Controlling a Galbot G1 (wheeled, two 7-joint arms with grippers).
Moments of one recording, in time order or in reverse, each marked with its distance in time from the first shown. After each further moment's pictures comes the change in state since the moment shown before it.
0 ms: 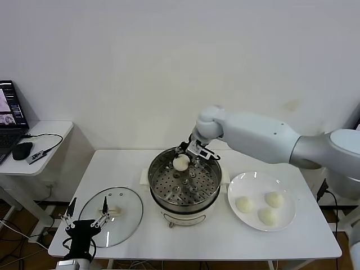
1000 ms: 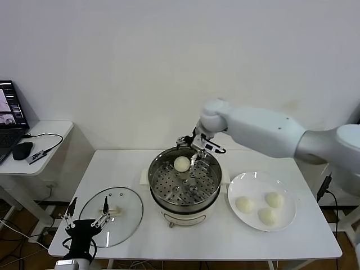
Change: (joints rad) left arm 0.009 0.019 0.005 -0.052 -0.020 0.058 -0.005; right arm 0.112 -0.089 -0.031 0.080 0.108 -0.076 -0.042
